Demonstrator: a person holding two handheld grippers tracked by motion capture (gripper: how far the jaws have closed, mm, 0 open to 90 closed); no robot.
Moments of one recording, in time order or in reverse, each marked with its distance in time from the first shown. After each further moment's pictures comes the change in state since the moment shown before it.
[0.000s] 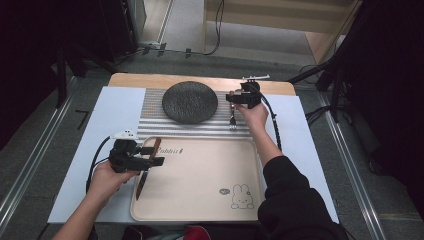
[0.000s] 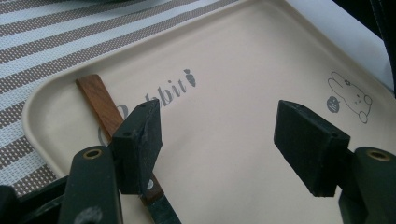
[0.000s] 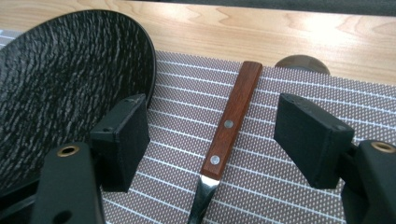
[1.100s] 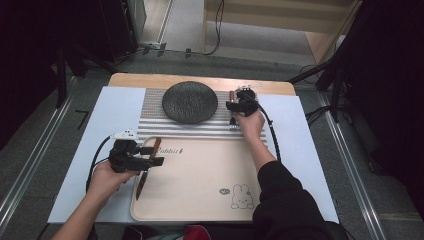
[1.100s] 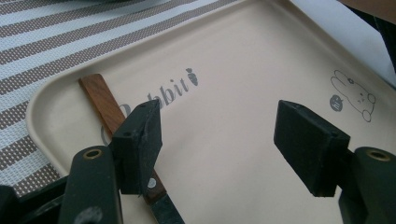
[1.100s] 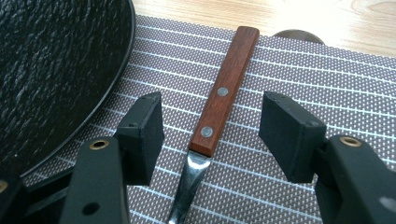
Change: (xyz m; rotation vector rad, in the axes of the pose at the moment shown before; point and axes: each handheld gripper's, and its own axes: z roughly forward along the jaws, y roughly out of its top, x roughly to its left) left arm 0.000 0.000 0.000 0.001 0.005 0.011; right arm 0.006 -0.026 0.017 0.003 -0.094 -0.058
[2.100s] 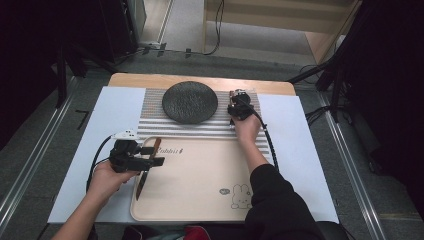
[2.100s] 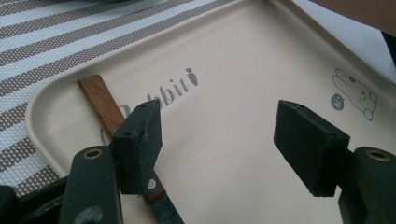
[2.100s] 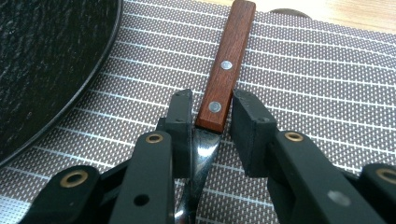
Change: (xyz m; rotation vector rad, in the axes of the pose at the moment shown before) left arm -0.001 0.001 0.001 0.005 0.005 0.011; right arm 0.018 -0.011 0.005 0.026 -0.119 0.002
